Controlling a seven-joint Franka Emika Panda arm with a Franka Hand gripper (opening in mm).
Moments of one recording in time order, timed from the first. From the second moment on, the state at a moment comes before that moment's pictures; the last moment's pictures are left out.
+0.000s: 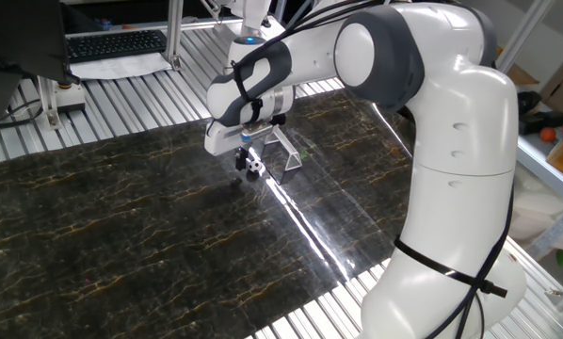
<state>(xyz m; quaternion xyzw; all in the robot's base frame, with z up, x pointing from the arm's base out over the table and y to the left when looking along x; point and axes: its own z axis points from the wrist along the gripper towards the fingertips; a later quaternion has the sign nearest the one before) 0.565 -0.059 0.073 0.07 -0.99 0.02 0.08</state>
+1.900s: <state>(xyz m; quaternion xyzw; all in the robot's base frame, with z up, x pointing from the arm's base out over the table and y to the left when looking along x) 0.568 -0.118 0.072 0.08 -0.99 0.07 0.07</state>
